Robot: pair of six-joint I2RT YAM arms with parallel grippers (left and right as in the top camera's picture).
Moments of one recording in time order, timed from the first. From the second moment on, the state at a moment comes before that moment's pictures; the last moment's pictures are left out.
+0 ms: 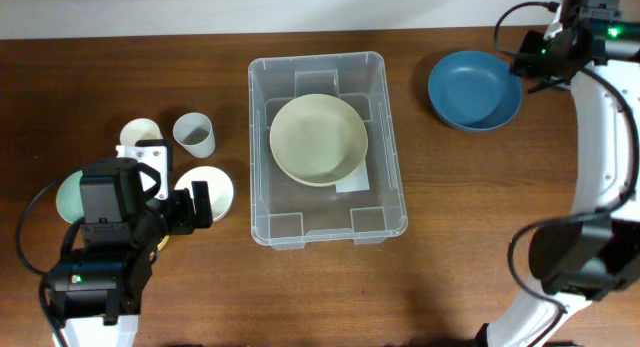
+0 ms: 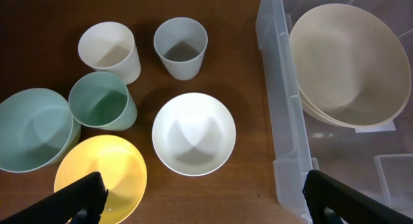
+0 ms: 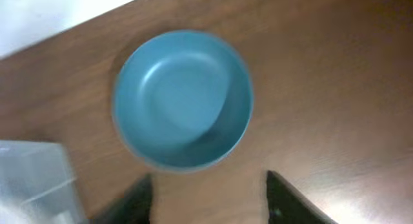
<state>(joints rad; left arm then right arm) 0.02 0.95 1.06 -0.92 0.03 -0.02 -0.20 1.97 2.08 -1.12 0.04 0.20</state>
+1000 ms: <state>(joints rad) 0.02 0.95 1.06 -0.92 0.03 -0.02 -0.34 2.46 2.08 -0.87 -0.24 0.34</state>
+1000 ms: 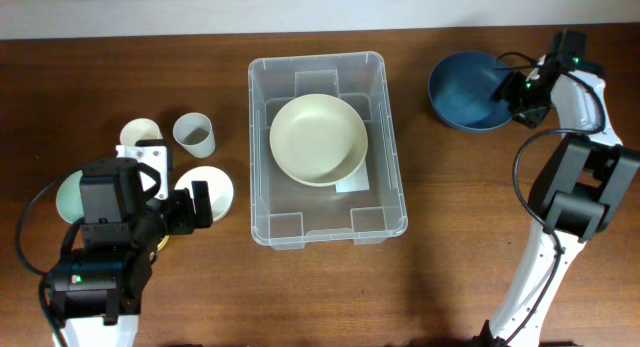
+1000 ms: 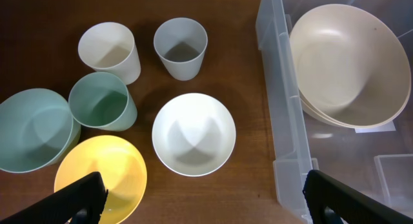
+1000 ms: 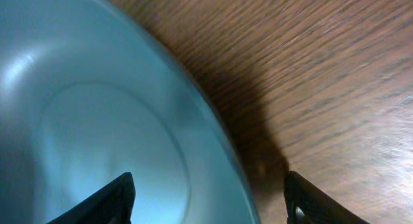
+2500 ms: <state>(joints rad) 0.02 0.95 1.06 -0.92 0.04 -0.02 -0.34 2.47 2.10 -0.98 -0.31 0.39</state>
